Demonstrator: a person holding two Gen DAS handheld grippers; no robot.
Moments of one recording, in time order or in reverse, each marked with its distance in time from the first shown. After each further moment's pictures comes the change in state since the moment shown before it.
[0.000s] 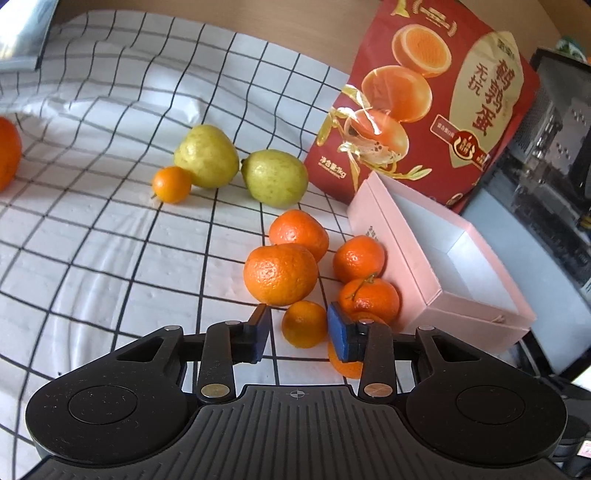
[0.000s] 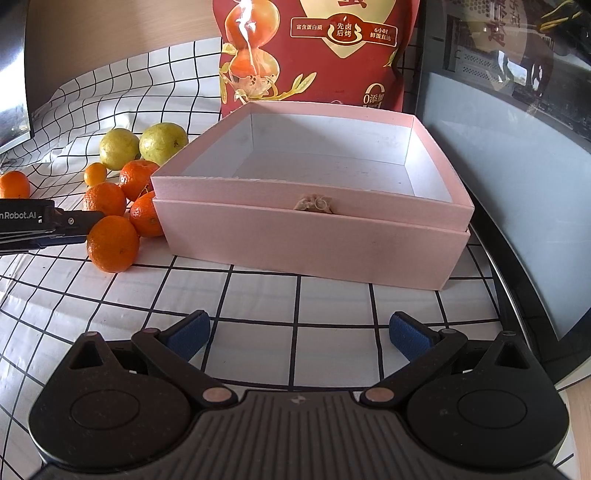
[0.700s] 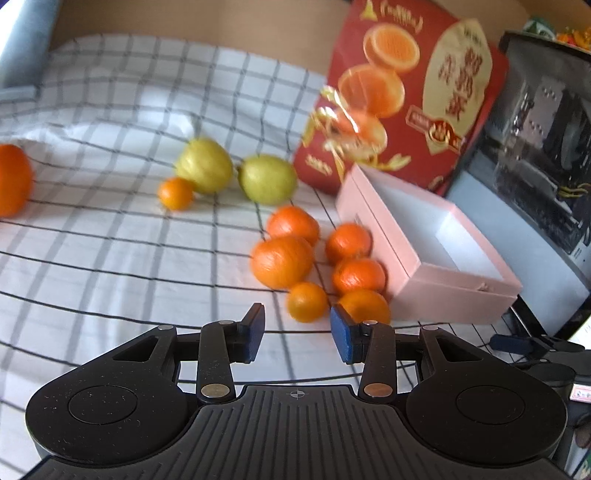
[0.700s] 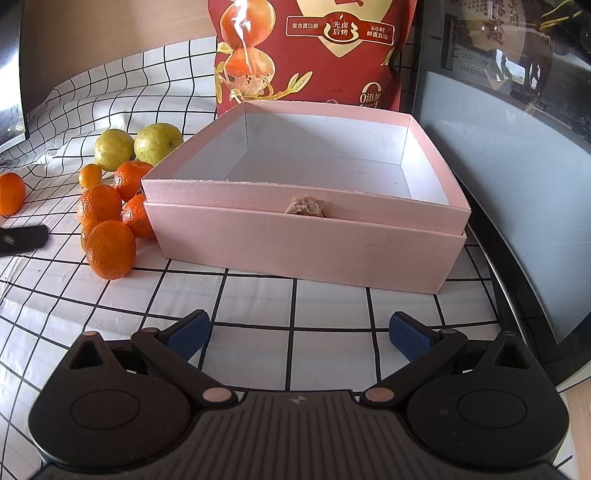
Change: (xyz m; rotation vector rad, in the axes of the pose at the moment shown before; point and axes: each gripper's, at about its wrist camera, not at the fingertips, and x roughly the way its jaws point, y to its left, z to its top) left arm -0.024 -0.008 -0.007 0.104 0.009 -0.002; right arm 0.002 -0.001 0.002 0.003 0.002 -0.009
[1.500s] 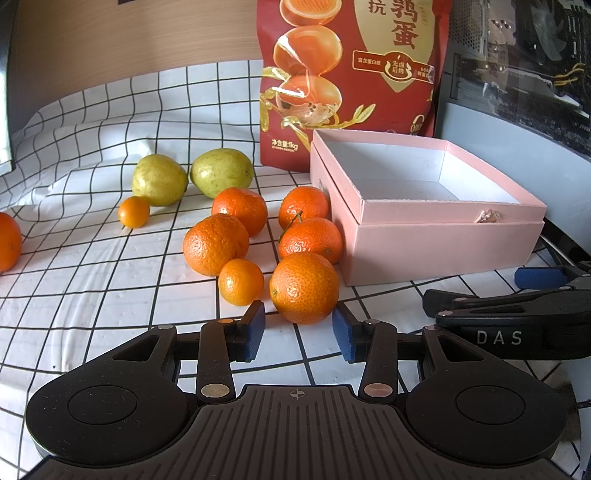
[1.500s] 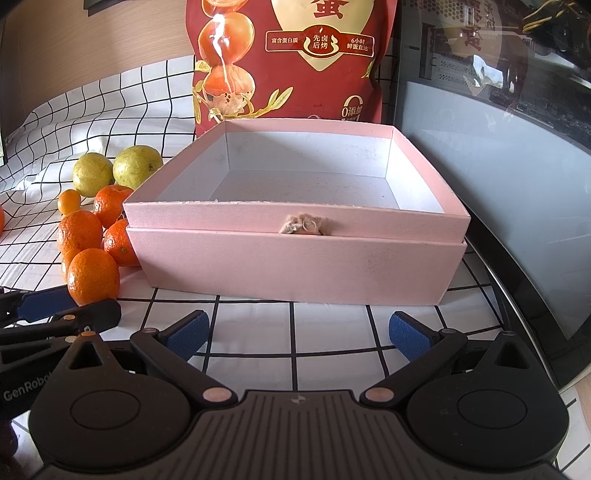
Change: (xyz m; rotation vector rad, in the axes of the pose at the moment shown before) left arm 0.027 -0.082 -0.036 0.260 -0.030 0.205; right arm 0.010 0.004 0.005 0.062 -0.073 -0.065
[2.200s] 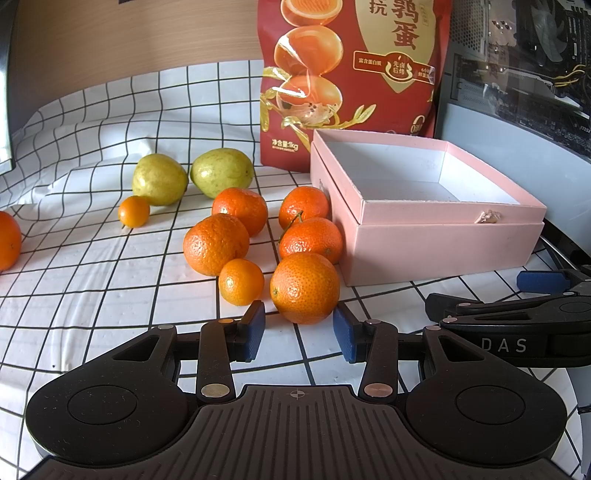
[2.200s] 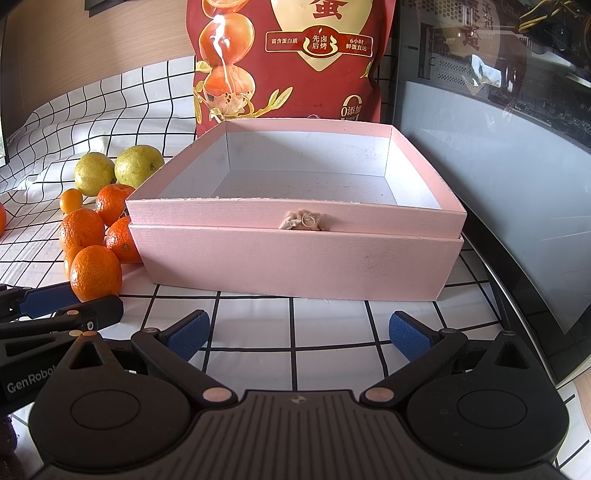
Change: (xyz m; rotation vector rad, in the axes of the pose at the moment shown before) left arm -0.007 0.009 0.009 -0.006 0.001 -0.003; right arm -0.002 -0.001 -0.003 -0.001 -0.001 0.000
